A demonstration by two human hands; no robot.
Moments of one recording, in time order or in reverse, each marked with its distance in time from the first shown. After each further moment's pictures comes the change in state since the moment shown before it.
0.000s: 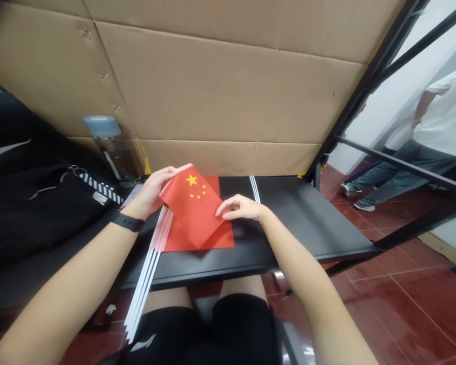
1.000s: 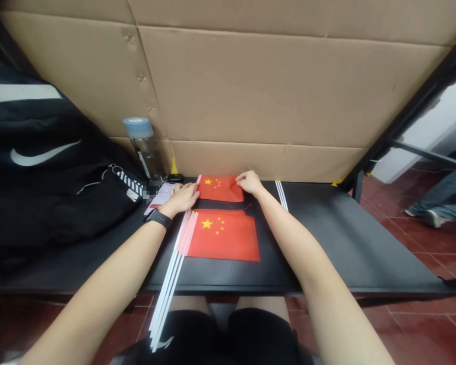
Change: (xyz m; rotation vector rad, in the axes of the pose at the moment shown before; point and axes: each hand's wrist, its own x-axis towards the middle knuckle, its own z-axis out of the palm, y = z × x) left_hand 0.014 -0.069 -0.053 1.396 -0.019 -0.204; right_hand 0.142 0.029 -0.048 -0.445 0.726 0.214
